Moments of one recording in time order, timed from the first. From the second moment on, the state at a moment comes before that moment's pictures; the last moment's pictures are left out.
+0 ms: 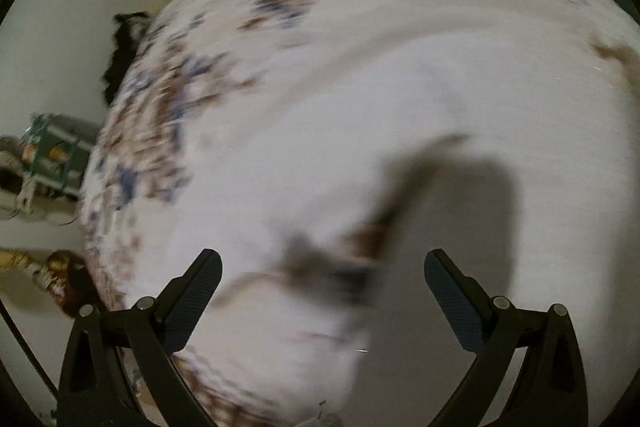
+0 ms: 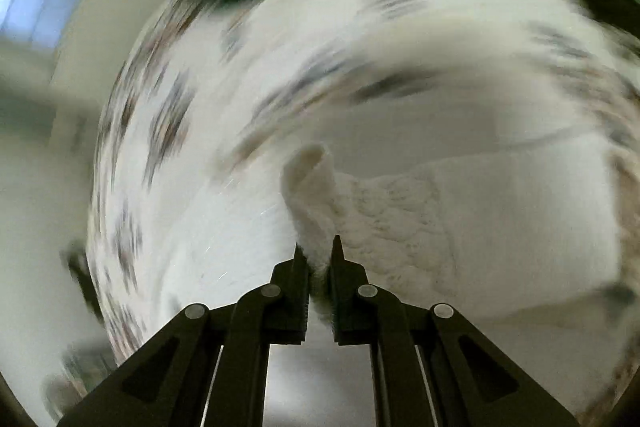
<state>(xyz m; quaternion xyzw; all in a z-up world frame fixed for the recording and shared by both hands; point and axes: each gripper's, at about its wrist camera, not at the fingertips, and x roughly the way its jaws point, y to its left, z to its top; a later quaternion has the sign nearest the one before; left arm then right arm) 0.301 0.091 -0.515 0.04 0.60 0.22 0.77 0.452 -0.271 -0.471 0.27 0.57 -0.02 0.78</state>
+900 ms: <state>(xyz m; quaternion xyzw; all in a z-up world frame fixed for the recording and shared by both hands) 0.131 0.334 -0.531 -0.27 0.60 0.26 0.70 0.381 -0.131 -0.513 0.21 0.68 0.02 0.71</state>
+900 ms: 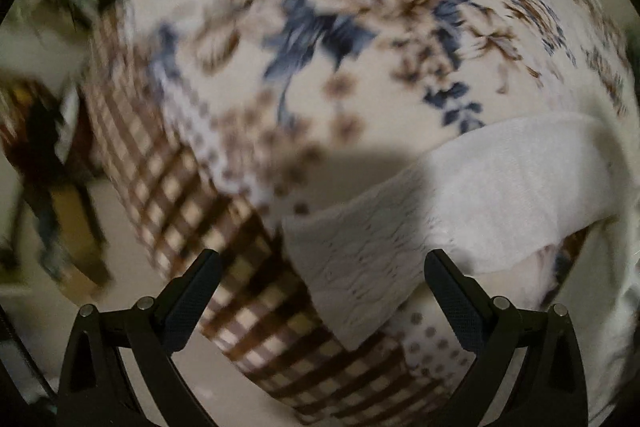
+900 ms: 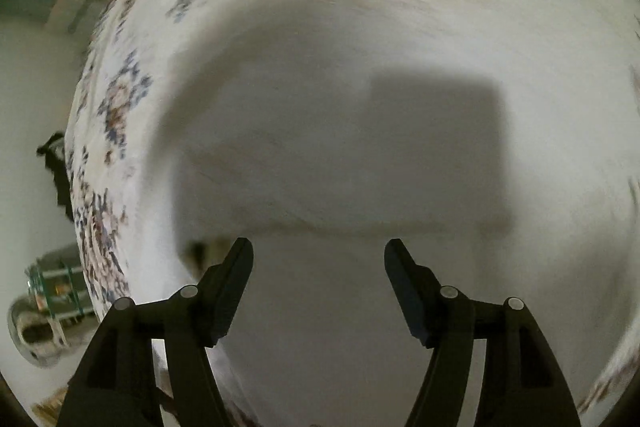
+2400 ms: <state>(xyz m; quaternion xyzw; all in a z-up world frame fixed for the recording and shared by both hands) 0.390 0.026 -0.394 -0.13 0.51 -0.05 0.85 0.357 -0.278 -0.500 0.15 0.60 -0.19 0.76</state>
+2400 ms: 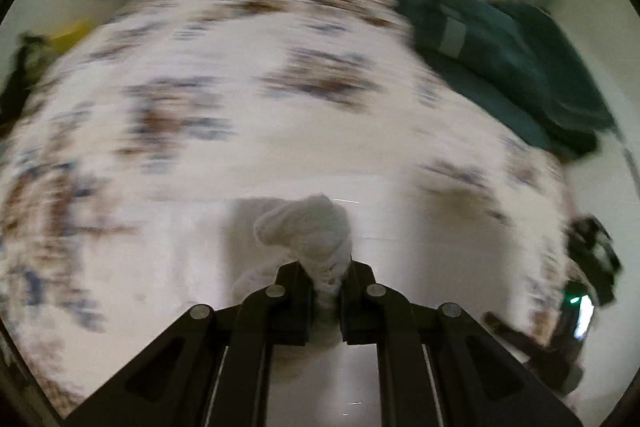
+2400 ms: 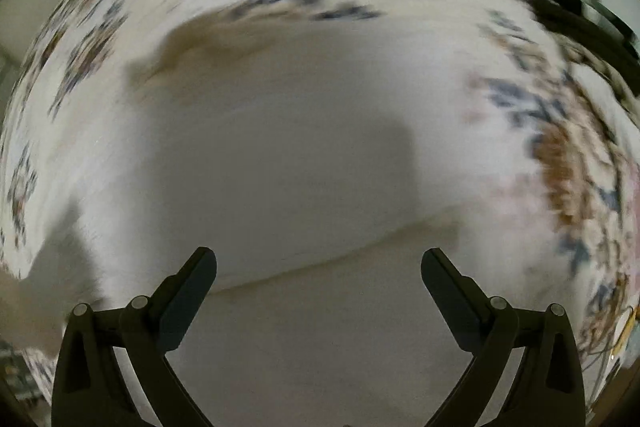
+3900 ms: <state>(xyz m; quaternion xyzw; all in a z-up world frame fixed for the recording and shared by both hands) 0.288 0.061 -0.523 -0.09 0.57 0.25 0.78 0.446 -0.404 -0.543 0.14 0.70 -0.06 0.70</state>
